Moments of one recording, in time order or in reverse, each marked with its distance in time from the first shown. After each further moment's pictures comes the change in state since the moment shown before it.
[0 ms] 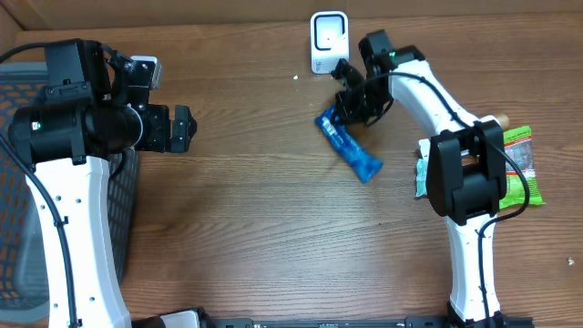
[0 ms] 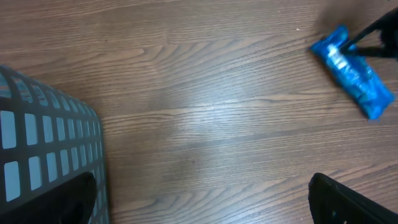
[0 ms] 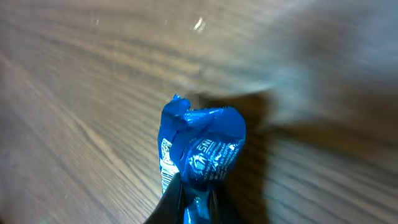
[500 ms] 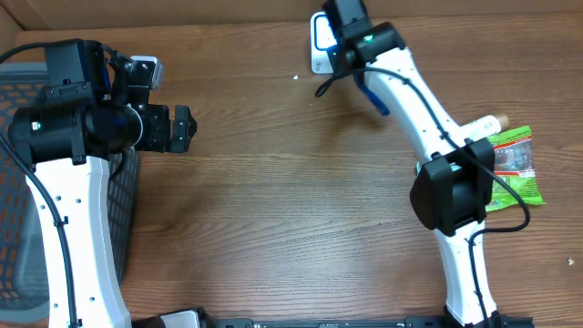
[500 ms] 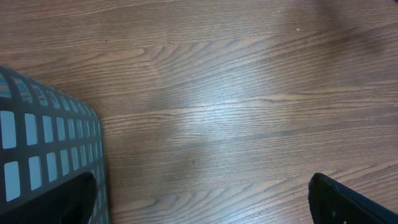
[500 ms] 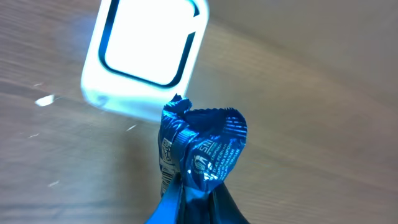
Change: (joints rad) left arm 0.000 0.000 0.000 0.000 0.000 0.000; right arm 0.153 -0.034 0.246 0.129 0.905 0.020
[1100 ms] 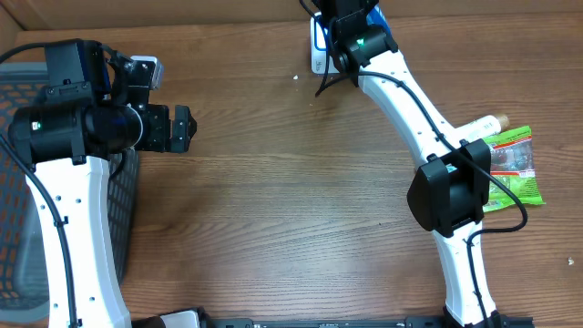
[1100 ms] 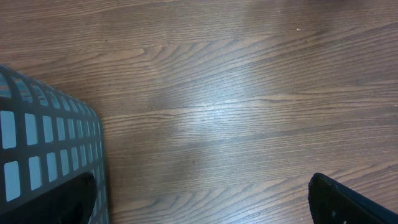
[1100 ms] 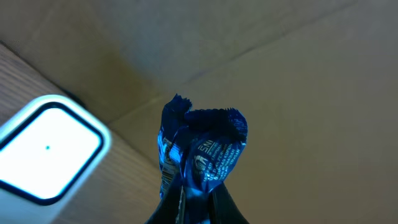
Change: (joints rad) left arm 0.000 0.000 0.000 0.000 0.000 0.000; right arm 0.008 0.002 0.001 0.512 0.151 -0.703
